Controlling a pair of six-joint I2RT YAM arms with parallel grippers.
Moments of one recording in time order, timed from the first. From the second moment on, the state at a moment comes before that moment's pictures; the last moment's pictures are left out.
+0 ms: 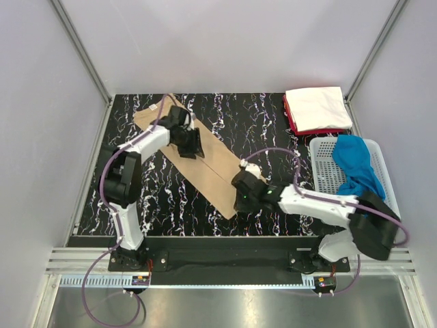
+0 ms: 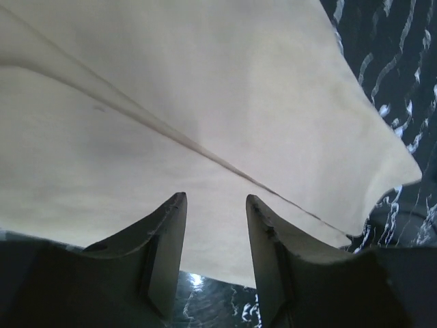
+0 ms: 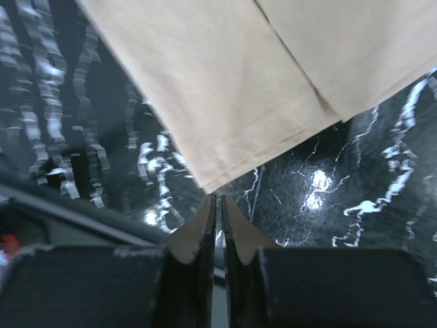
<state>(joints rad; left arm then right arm) -0.29 1.93 1.44 -0.59 0.32 -0.39 0.99 1.45 0.83 -0.38 0.16 0.91</state>
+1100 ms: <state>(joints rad) -0.20 1.55 1.25 -0.52 -0.07 -0.55 0.47 1.39 0.88 -0.42 -0.11 0.59</state>
